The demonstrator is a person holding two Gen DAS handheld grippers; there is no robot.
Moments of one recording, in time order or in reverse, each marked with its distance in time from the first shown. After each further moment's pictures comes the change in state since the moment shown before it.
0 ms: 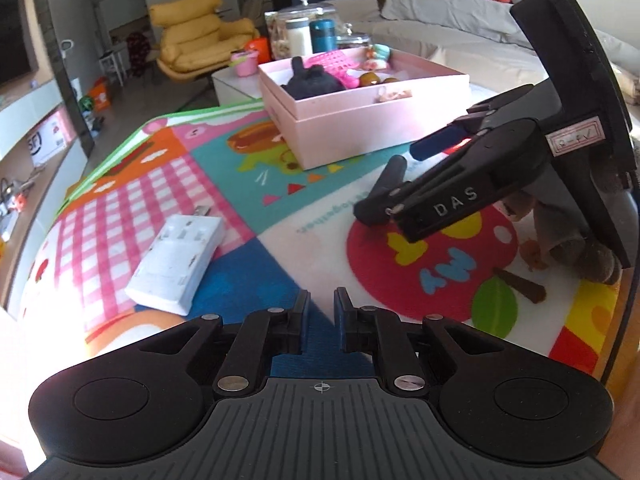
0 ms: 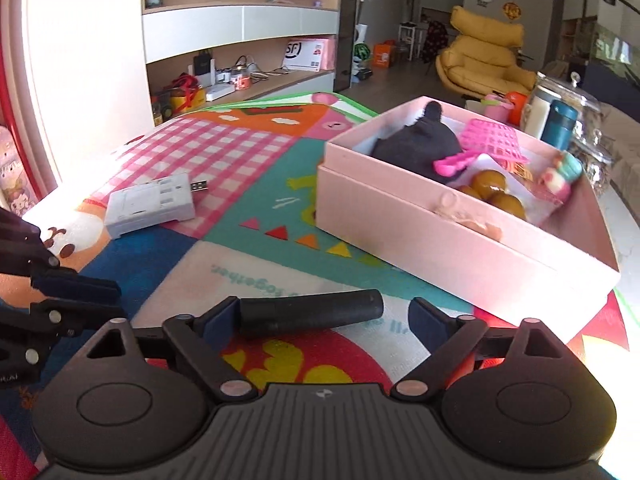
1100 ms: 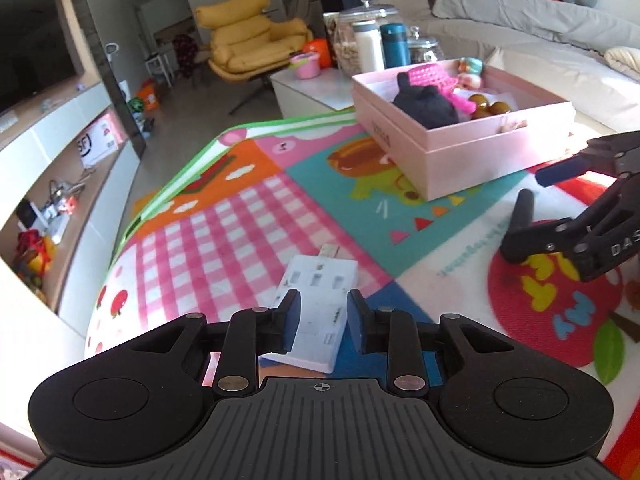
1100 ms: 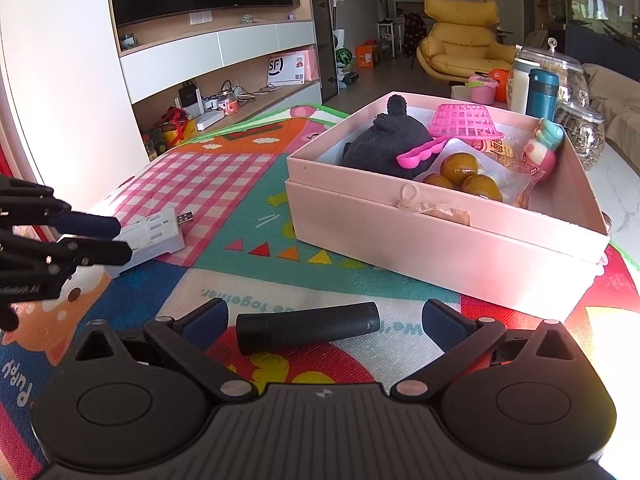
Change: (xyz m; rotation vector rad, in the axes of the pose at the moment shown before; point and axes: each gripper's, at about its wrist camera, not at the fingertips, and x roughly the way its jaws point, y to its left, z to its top) left arm 0.012 0.070 0.031 -0.016 0.019 0.187; right arm -0.001 -0.013 -0.001 0.098 -0.035 0.028
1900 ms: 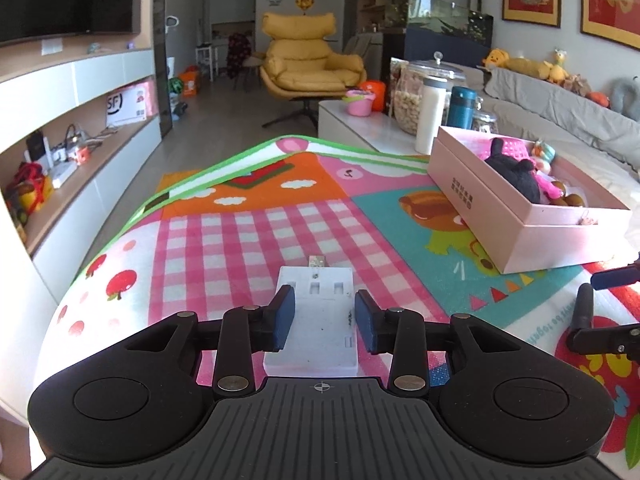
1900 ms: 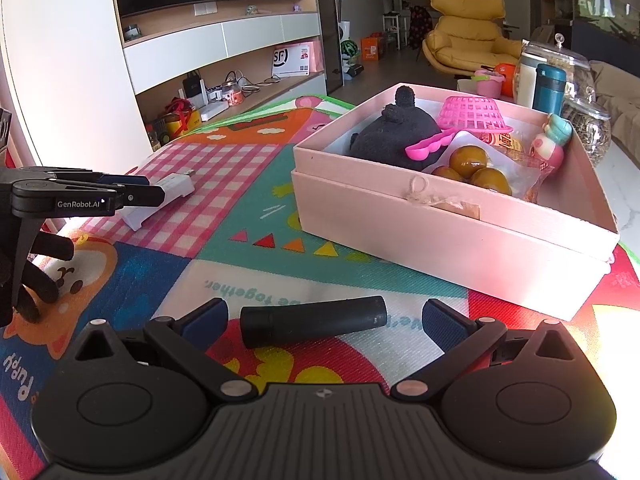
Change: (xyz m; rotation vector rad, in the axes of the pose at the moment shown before) left arm 0.028 0.061 -0.013 -0.289 -0.141 -0.020; right arm 0.004 0.003 -0.001 -0.013 0.029 0.009
